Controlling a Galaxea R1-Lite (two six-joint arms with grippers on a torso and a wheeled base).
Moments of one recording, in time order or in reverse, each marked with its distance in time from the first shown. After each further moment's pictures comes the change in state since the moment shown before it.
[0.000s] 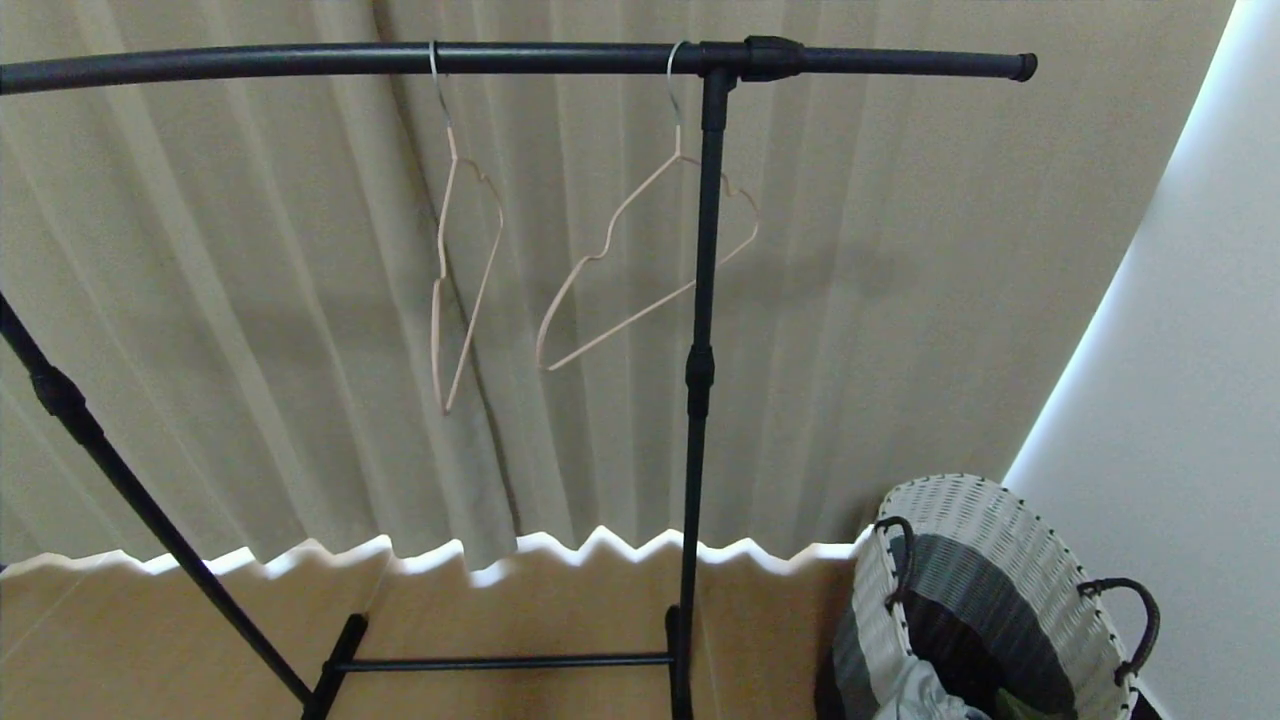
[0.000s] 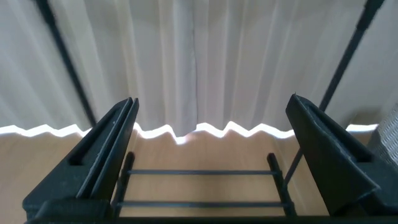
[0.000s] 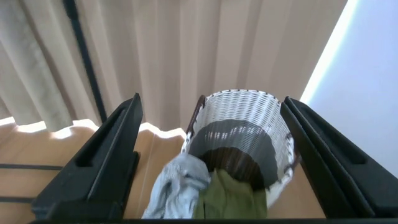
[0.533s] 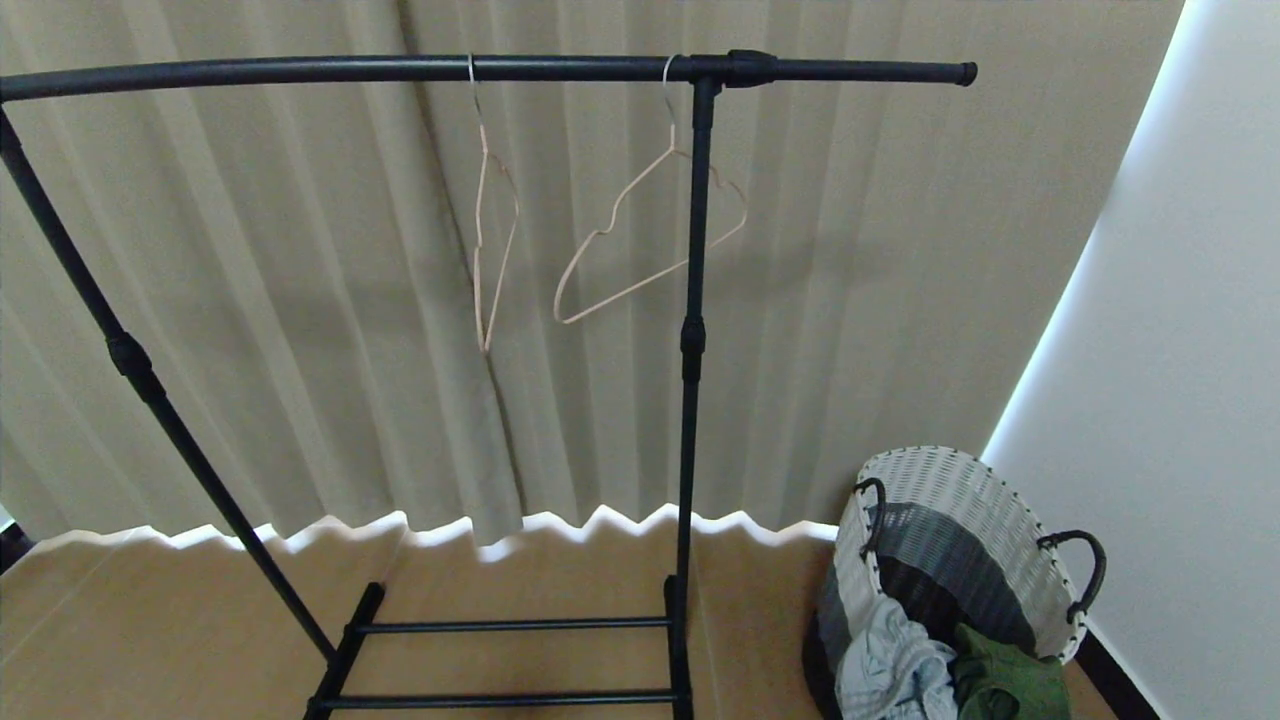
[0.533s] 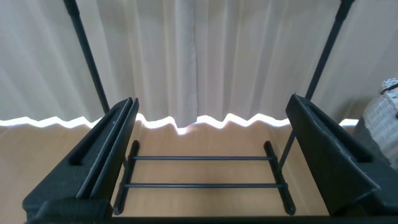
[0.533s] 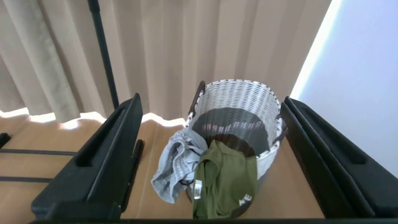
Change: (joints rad) left arm 0.000 0.000 0.000 0.000 0.000 0.006; right arm 0.000 0.000 0.000 0.000 0.000 0.000
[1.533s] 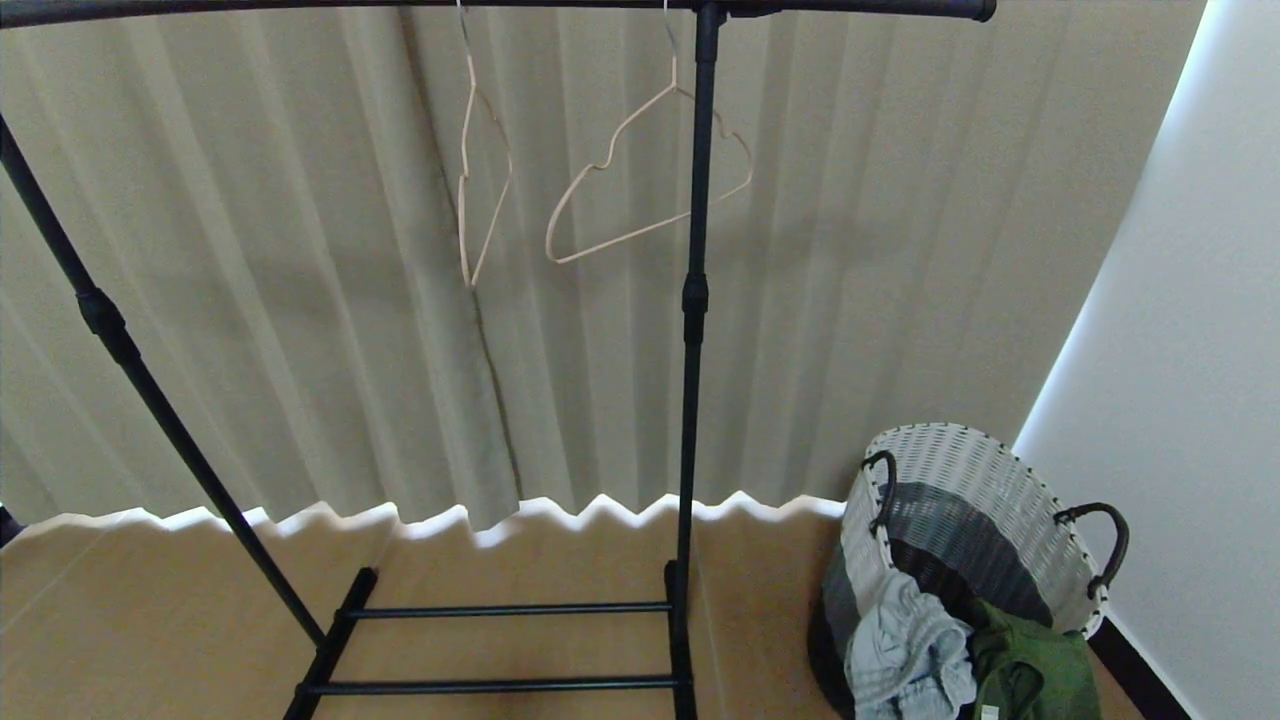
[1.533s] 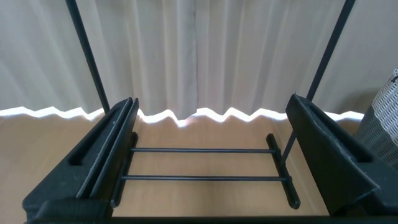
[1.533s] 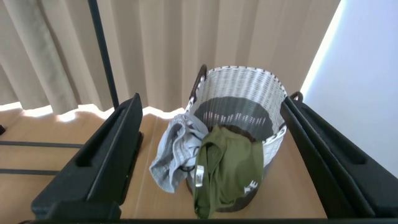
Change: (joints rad) left arm 0.000 -0.001 0.000 0.000 0.002 -0.007; right arm 0.000 0.000 0.000 -0.001 -0.002 0.003
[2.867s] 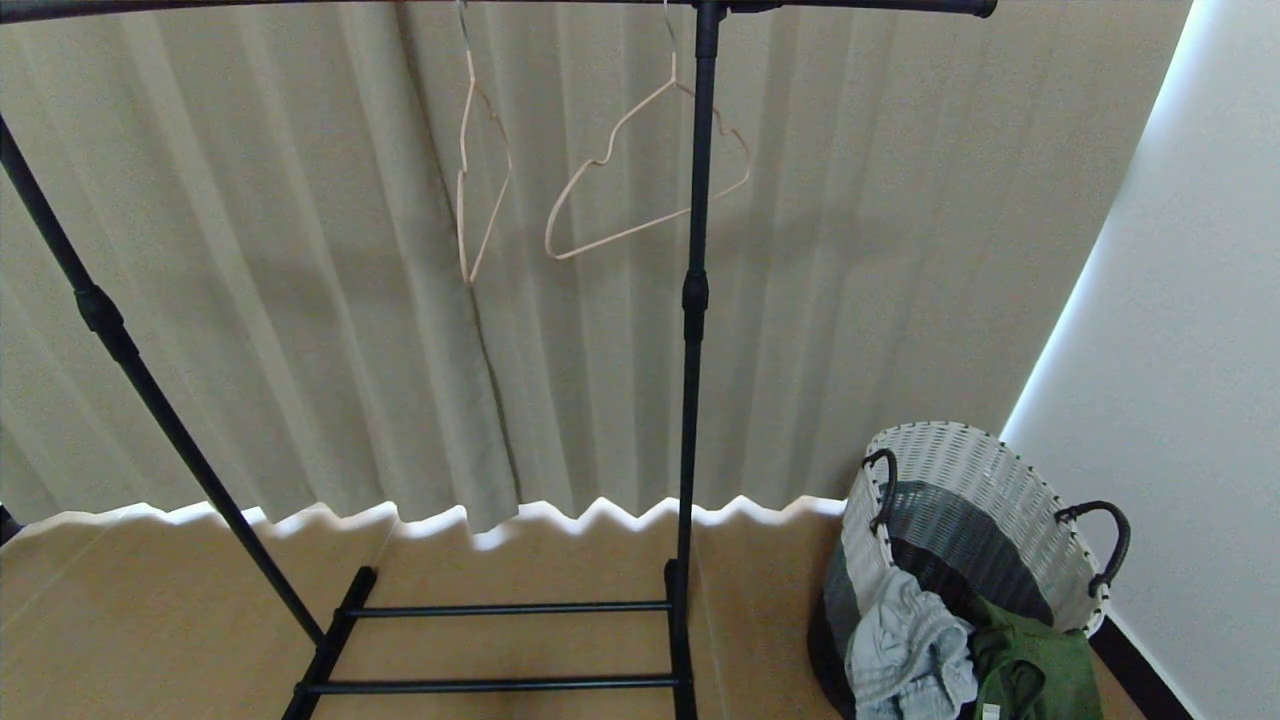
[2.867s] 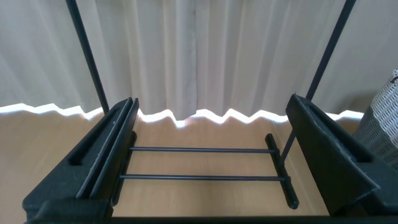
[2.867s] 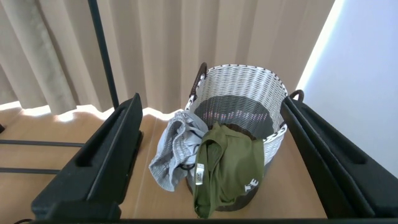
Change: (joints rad) left arm 0.000 0.000 0.000 -0.001 0.000 -0.013; right arm 0.000 0.000 0.000 0.000 0.000 -0.003
